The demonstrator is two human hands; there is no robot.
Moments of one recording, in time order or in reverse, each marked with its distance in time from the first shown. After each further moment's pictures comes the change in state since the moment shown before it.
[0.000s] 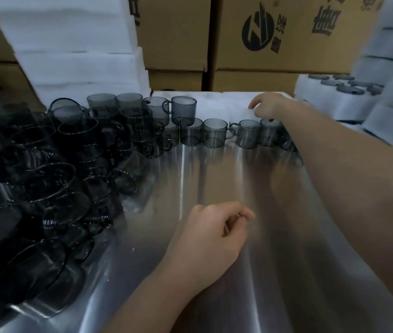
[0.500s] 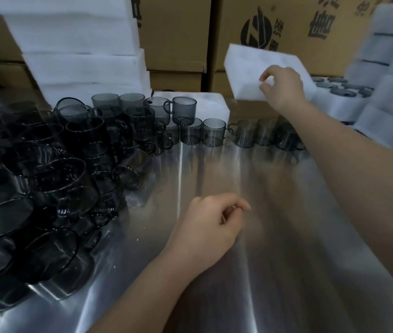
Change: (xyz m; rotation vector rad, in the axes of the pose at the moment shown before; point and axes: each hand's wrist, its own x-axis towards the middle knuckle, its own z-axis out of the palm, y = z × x) left_hand 0.003 0.002 -0.003 -0.030 0.000 -0.045; right_hand -0.021 0.000 -0.020 0.181 0.520 -0.073
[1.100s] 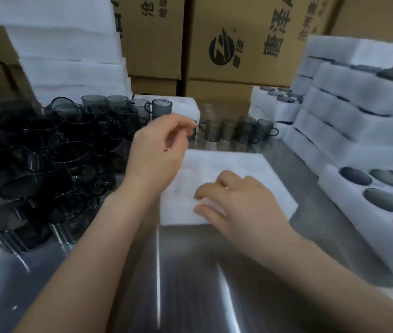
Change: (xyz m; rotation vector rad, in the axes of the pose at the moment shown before) left_hand -0.001 0.057 -0.058 -0.066 0.431 0.298; right_hand -0.308 -0.078 -0.111 -0.154 -0.184 -0.492
